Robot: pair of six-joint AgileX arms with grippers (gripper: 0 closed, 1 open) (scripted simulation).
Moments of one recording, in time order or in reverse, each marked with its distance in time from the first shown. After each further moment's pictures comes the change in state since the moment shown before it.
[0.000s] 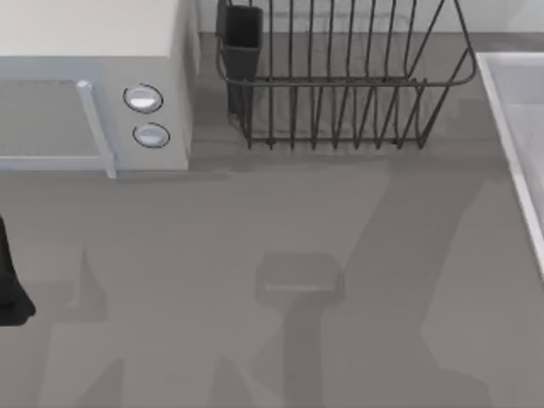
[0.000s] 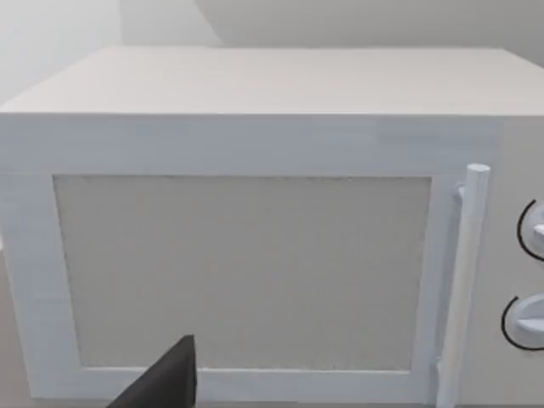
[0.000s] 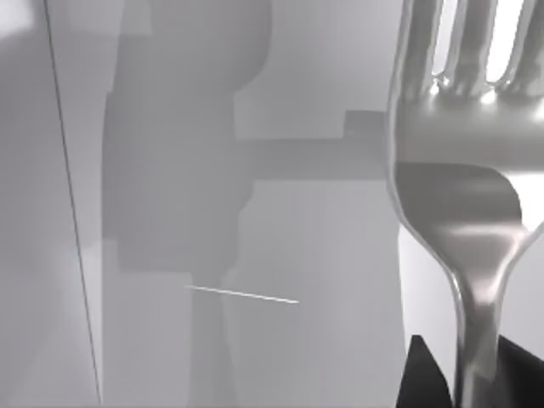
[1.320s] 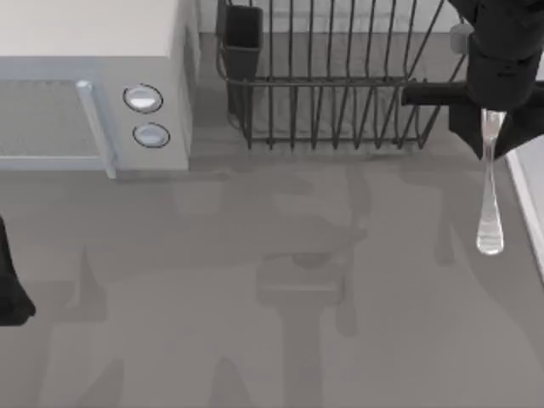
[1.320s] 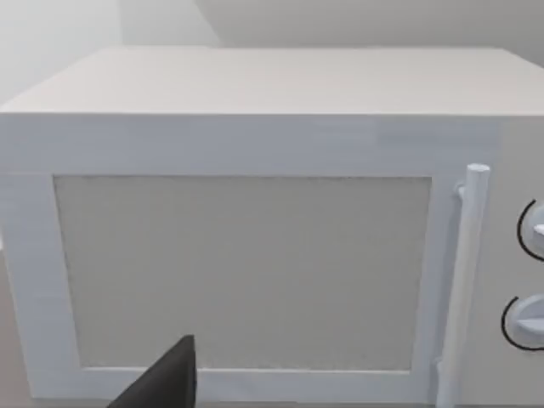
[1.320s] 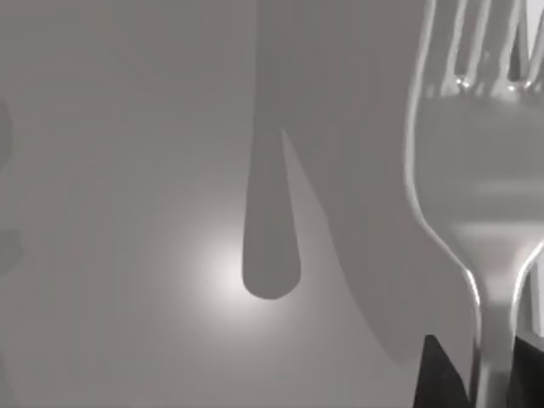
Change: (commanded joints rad) left arm 0.000 0.000 0.000 0.000 0.000 0.000; right arm 0.664 -0.451 -0.236 -0.237 0.001 0.652
